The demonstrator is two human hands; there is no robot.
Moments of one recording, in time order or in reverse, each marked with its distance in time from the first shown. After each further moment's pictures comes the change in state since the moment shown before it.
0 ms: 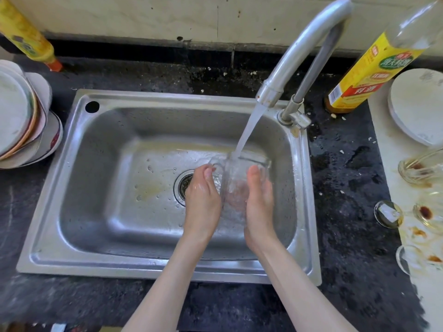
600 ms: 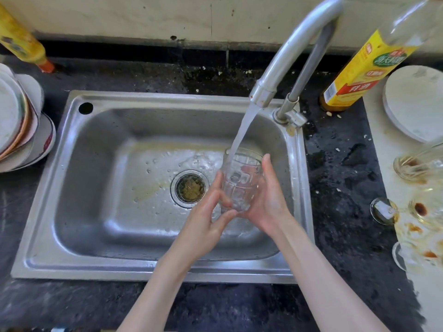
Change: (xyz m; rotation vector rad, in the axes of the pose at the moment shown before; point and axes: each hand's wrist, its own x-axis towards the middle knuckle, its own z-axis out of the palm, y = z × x) left_hand -0.020 -0.033 -0.013 -0.168 -0.562 0.179; right_hand 0.025 -0.022 -0.026 0.077 -0.301 0.367
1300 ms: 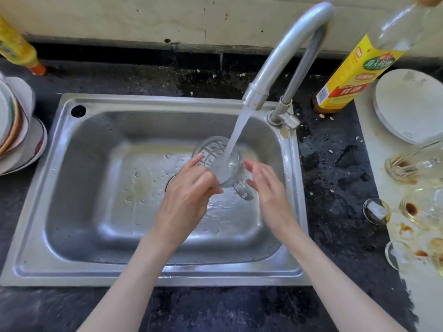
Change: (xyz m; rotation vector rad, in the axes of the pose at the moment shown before) left_hand 0.031 0.022 -0.036 0.670 0.319 0.516; right_hand -0.017 -0.002 -0.004 -0.706 0.112 -0.557
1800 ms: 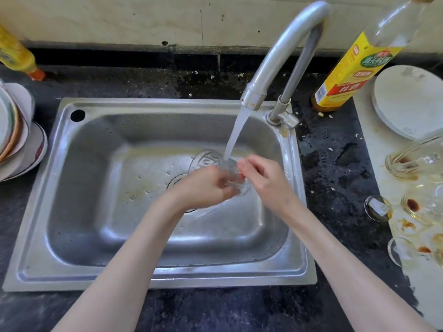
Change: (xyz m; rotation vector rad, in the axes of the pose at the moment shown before) left_hand 0.050 0.010 -0.004 -0.329 -0.799 -0.404; right_hand 0.020 -0.025 -0.006 -0.127 -0.075 -0.123
